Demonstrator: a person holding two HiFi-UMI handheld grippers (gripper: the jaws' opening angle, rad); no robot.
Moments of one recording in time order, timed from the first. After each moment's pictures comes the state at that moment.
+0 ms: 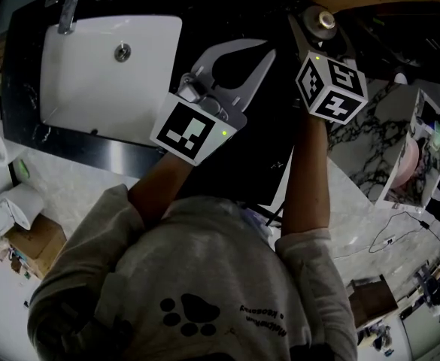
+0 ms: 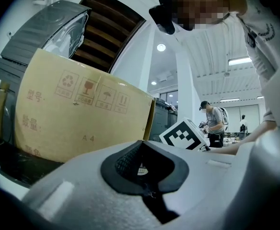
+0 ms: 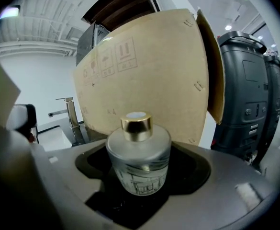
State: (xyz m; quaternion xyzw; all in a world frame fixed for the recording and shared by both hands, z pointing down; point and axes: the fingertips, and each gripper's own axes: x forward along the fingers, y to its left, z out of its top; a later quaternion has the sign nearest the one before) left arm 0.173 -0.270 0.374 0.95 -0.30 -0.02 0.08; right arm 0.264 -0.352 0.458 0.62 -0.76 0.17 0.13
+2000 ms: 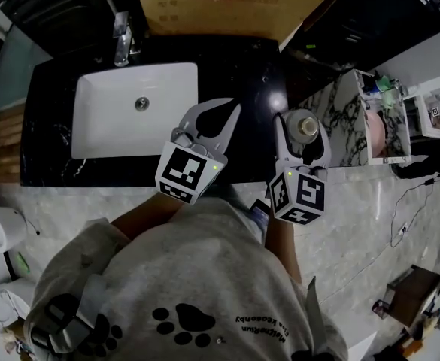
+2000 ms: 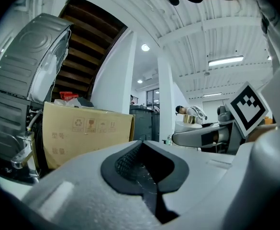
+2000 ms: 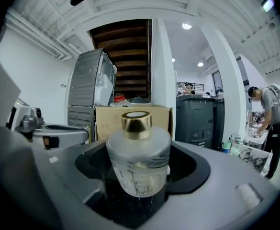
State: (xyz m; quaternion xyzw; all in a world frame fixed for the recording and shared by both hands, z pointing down) left arm 0.045 -0.129 0.280 0.97 -0.24 0.01 0.03; right arm 0.155 -0.074 0.278 0.77 -0.63 0.06 0.08
